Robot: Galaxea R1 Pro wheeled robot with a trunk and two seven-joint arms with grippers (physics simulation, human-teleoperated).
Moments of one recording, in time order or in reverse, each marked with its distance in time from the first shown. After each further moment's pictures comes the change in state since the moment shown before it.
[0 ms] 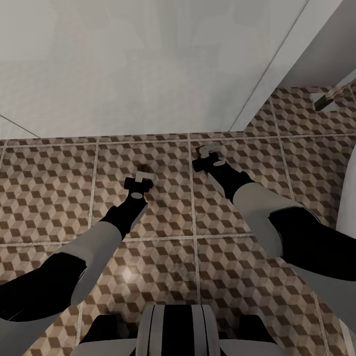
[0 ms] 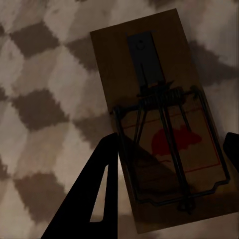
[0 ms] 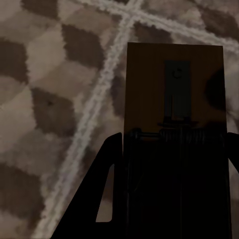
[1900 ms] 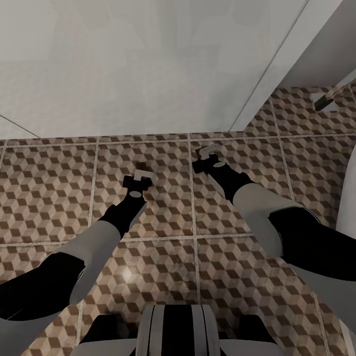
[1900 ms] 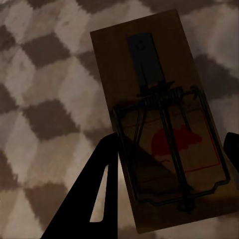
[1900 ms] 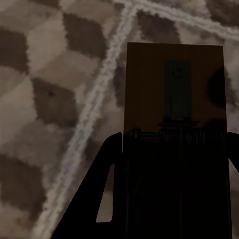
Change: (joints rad) left arm -0.002 0.009 0.000 -0.017 -0.002 -0.002 0.002; right arm 0.001 0.000 -0.002 0.015 0.000 -0.003 0.002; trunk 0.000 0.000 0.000
